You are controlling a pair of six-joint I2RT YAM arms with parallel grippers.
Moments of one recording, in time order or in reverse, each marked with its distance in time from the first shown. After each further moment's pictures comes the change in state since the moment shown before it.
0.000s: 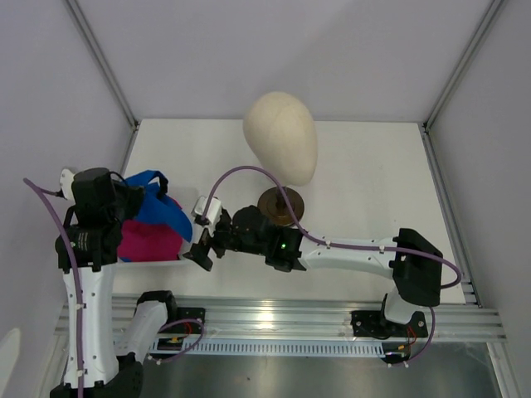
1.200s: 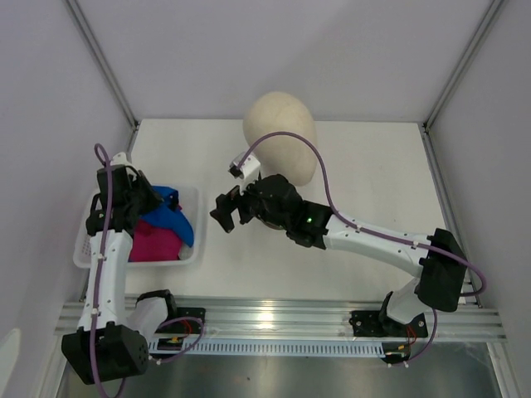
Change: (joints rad) left arm 0.098 0.152 -0.345 0.383 0.311 0.681; right arm -0.179 -0.148 0.014 -0.238 0.156 0.211
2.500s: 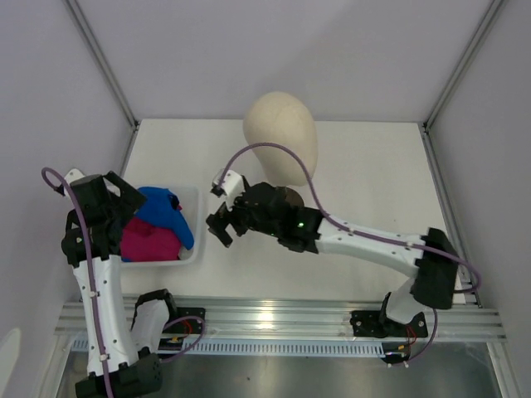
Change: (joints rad) left arm 0.100 -0.146 0.207 -0.370 -0.309 -0.221; right arm 0.071 -0.052 0.017 -0.156 -0.013 -0.169
